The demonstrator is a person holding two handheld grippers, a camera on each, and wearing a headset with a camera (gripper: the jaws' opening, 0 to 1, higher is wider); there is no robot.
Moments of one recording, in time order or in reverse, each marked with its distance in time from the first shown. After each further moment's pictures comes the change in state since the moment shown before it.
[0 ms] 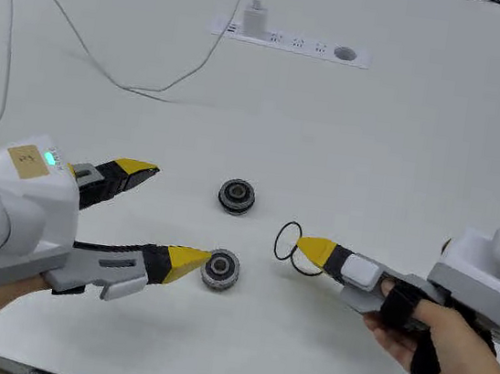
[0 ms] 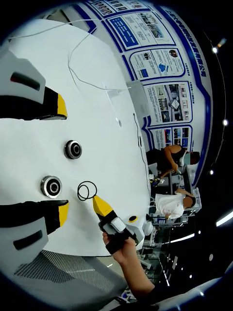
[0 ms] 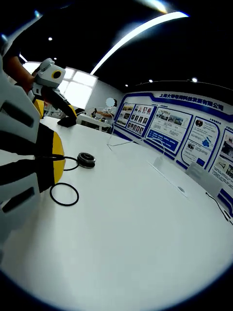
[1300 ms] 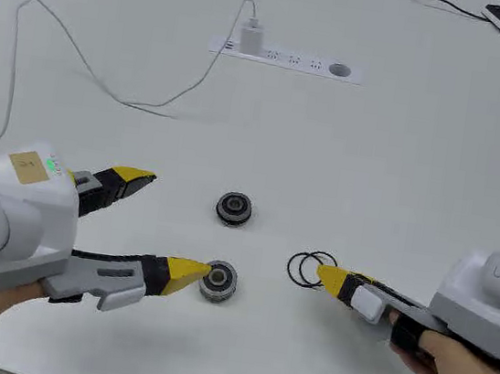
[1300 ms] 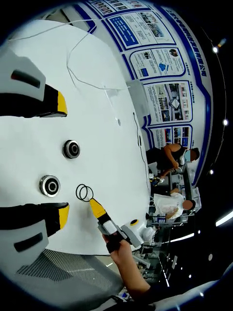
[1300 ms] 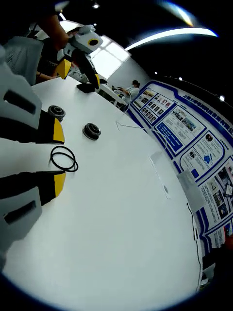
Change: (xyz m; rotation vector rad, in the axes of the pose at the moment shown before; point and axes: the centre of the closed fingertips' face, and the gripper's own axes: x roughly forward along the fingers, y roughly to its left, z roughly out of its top) left arm -0.001 0.001 0.006 0.000 0.008 -0.008; right arm -0.013 -0.035 0.012 -0.457 0.036 -0.232
